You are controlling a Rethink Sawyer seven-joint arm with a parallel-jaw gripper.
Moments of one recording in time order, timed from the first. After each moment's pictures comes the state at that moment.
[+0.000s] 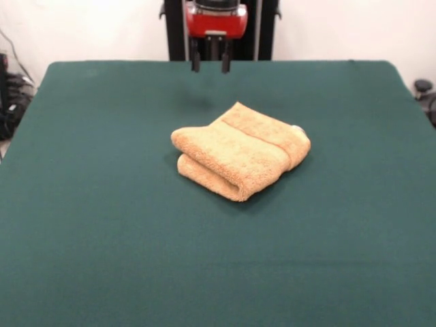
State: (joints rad) arm -0.36 -0.67 -0.04 2.19 -0.27 -0.04 1.57
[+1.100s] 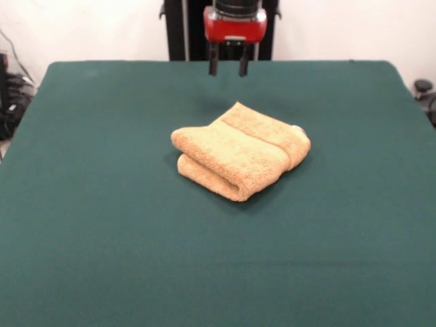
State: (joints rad) arm -0.24 -0.64 -0.06 2.12 -0.18 0.03 1.57
